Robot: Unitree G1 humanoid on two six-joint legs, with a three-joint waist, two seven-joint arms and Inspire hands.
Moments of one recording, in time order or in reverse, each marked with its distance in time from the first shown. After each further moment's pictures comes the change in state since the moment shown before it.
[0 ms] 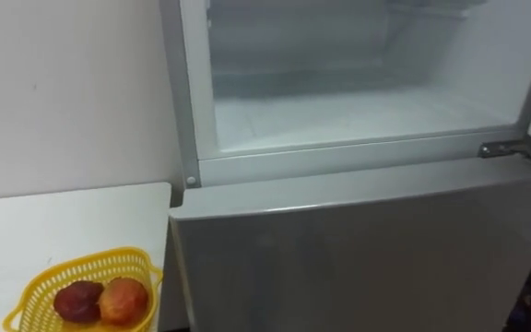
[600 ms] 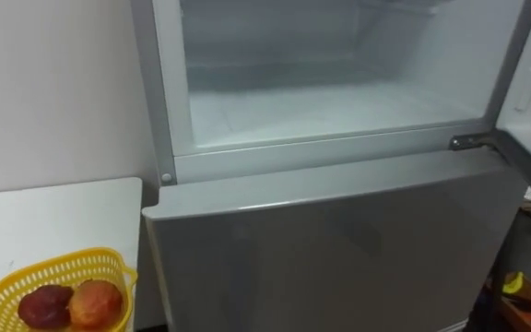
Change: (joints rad) left arm 0.003 -0.002 0.005 -0.063 -0.046 -0.049 0.053; right arm -0.066 -0.007 -0.156 -0.712 0.408 -0.130 -0.107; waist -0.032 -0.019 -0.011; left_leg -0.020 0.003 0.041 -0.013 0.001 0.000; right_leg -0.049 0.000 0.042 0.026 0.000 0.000
